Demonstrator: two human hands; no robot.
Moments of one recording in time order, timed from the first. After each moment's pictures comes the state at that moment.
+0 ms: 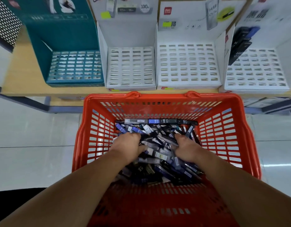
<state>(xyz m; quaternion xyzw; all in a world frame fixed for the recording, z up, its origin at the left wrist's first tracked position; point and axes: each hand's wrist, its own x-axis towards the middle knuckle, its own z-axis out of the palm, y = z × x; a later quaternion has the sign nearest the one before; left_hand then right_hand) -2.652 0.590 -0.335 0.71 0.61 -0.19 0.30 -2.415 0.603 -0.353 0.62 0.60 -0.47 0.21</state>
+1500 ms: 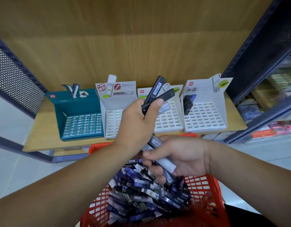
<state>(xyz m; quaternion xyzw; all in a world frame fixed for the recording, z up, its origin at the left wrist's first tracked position) -2.584 0.657 -0.064 0.58 0.58 0.44 0.36 -2.442 0.631 -0.058 0.35 0.35 -0.87 -0.05</state>
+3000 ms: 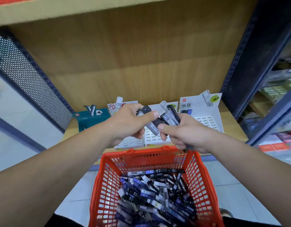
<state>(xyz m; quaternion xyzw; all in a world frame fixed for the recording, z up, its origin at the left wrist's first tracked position) -2.582 0.643 0.016 0.61 0.56 0.27 0.49 -2.379 0.632 -0.015 0.47 0.56 -0.63 -0.25</state>
